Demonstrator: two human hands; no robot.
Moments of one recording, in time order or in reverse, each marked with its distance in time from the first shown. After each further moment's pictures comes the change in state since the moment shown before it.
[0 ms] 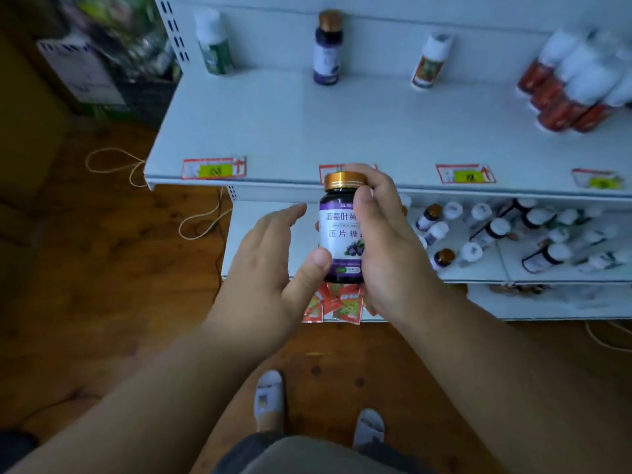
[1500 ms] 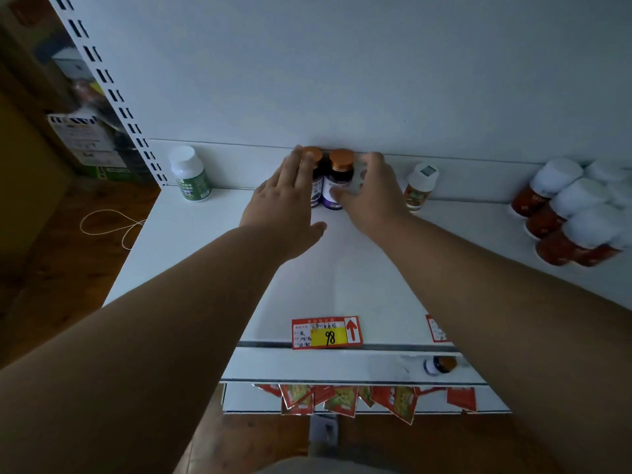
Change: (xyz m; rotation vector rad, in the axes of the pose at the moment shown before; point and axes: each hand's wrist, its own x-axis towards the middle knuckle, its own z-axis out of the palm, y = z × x) left_hand 0.351 0.010 -0.064 0.620 0.077 0.109; right_hand 0.339 -0.106 -0.031 -0.930 0.225 -0.211
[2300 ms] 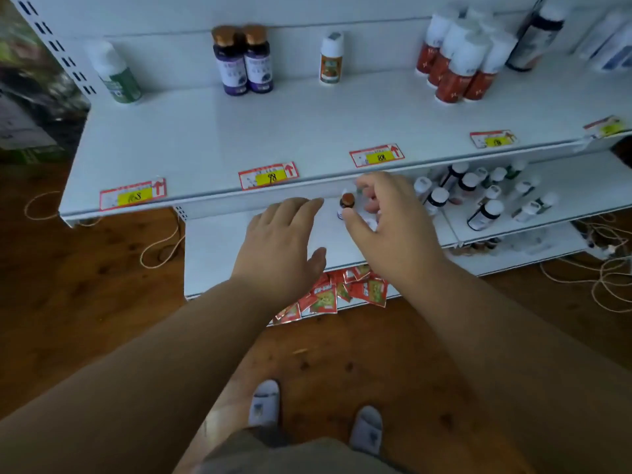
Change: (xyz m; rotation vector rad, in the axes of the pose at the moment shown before) left_hand -0.255 0.084 0.003 -0.135 -0.040 0.269; right_hand -0.327 0.009 -0.072 -0.119 0.175 -0.003
